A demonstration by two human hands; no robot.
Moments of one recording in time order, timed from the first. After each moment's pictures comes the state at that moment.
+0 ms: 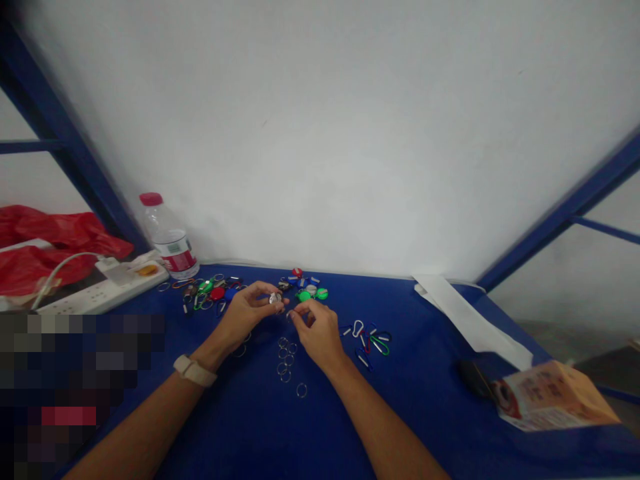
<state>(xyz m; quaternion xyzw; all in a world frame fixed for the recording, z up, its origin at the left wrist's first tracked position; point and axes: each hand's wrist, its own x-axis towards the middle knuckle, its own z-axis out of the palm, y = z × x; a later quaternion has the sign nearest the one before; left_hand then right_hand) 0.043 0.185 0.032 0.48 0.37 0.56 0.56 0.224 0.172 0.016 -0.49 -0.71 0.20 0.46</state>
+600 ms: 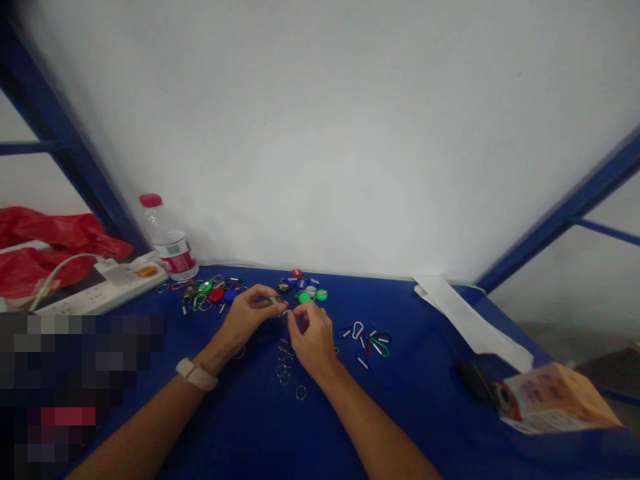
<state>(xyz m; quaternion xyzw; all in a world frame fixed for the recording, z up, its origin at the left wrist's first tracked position) 0.049 0.182 0.032 0.47 0.42 0.56 0.54 0.212 0.164 0.012 -0.50 -0.71 0.12 0.49</state>
